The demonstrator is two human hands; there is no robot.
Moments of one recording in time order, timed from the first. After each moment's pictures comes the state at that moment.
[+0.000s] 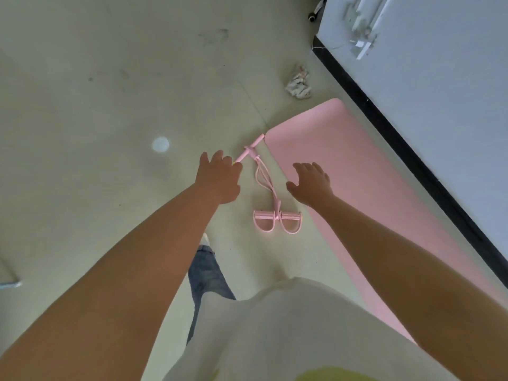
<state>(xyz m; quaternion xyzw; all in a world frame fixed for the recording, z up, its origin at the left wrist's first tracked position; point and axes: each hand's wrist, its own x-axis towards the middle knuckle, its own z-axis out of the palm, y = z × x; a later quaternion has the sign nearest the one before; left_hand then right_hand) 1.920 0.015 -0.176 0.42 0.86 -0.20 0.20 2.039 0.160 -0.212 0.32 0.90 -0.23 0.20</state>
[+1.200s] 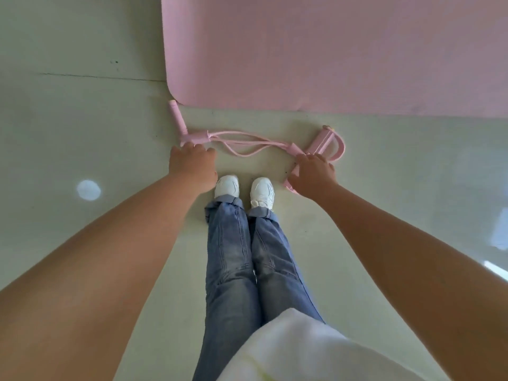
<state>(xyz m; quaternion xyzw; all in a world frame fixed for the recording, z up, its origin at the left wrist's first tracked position) 1.633 0.302 -0.545 0.72 0.50 -0.41 0.25 1.833 0.256 -0.553 0.69 0.51 -0.43 0.27</state>
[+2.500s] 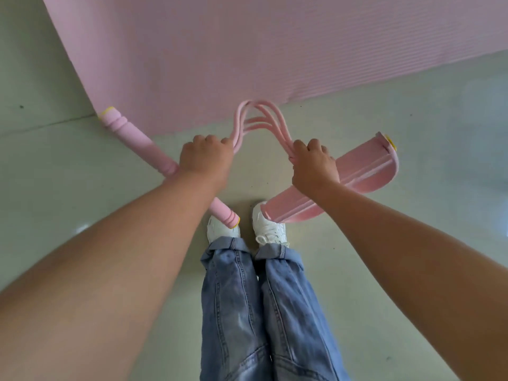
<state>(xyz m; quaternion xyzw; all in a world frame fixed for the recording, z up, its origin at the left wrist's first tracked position) 1.709 0.365 -0.706 0.80 0.39 -0.40 0.19 1.857 0.282 -0.721 0.78 0.45 -0.39 0.18</state>
